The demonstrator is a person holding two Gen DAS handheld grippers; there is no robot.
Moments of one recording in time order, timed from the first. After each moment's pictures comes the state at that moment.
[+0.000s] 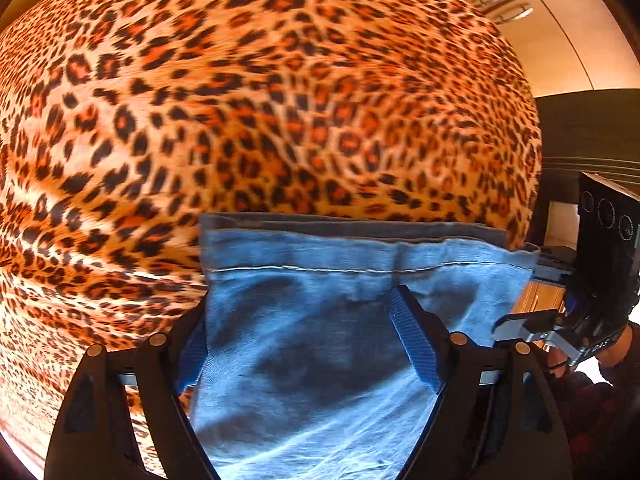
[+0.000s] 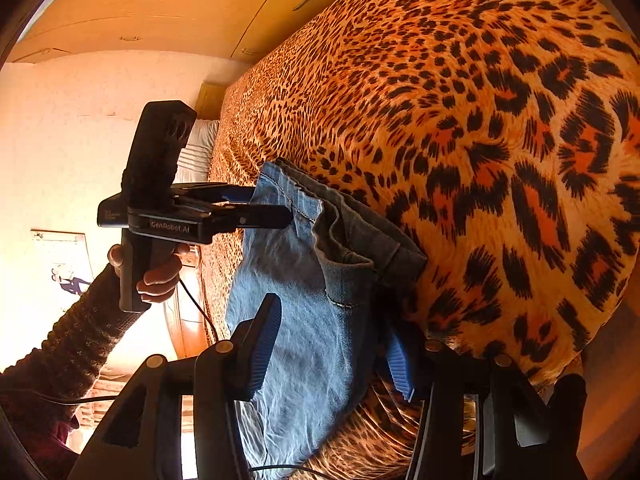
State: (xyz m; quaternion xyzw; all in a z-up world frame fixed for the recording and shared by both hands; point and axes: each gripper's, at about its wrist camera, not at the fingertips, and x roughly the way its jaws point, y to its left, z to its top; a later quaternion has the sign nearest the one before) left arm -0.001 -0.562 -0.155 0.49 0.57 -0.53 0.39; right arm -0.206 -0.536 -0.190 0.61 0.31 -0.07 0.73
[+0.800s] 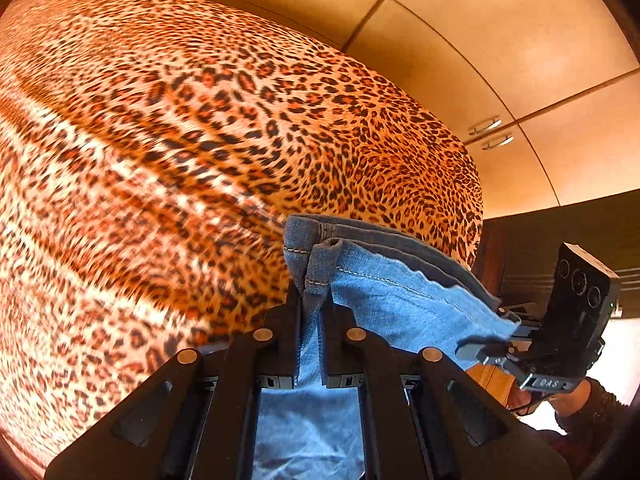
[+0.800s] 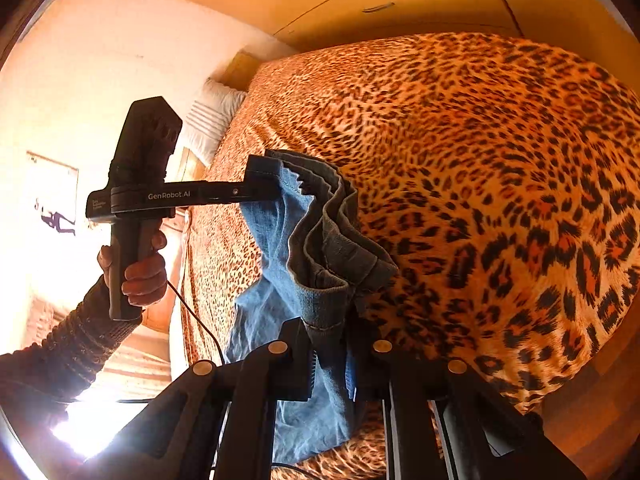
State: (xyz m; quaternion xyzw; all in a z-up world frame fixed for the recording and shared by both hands) left arm 0.067 -0.462 -0.051 0.28 0.60 -0.52 0.54; right arm -0.163 -0.483 -0.095 0.48 0.36 -0.04 0.80
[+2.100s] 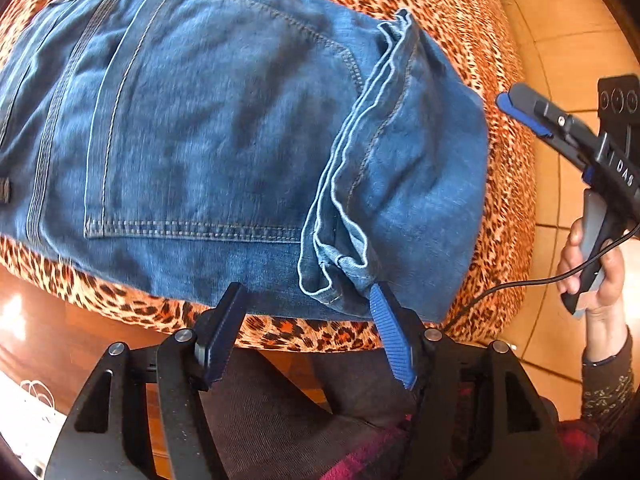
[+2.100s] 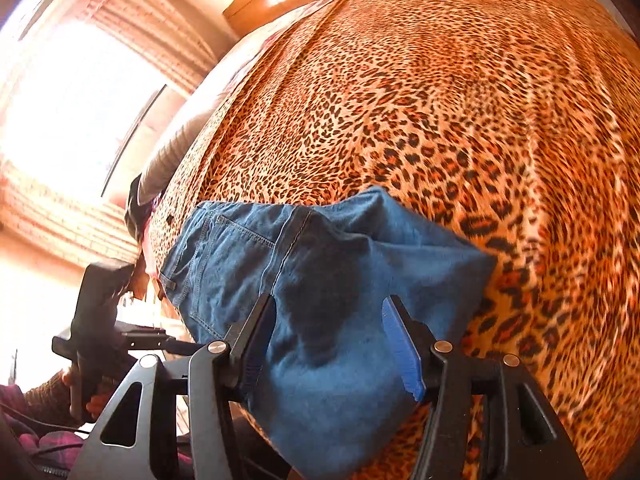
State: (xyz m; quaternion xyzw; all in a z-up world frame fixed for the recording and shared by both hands) left arm -0.092 -0.136 -0.107 -0.20 0.71 -0.07 0.67; right arm 0.079 -0.326 -0.079 0.05 0.57 0.36 0.74
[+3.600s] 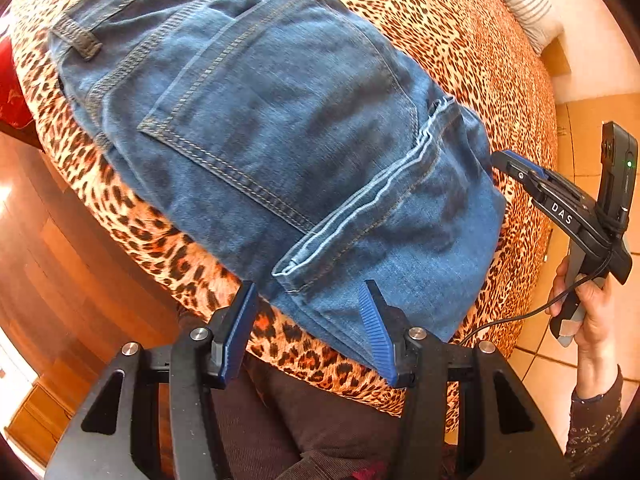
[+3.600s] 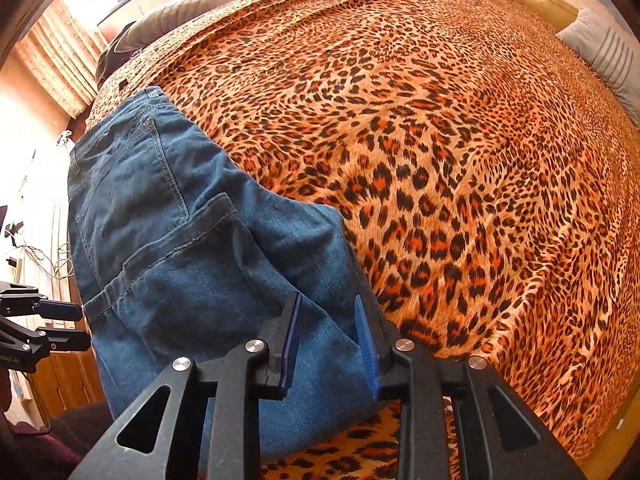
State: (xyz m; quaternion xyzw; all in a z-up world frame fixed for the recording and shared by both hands) left arm -0.147 -0.085 -0.089 -0.35 0.63 0.09 0.69; right arm 0.098 -0.271 -0.119 -0.24 0.54 0.37 0.72
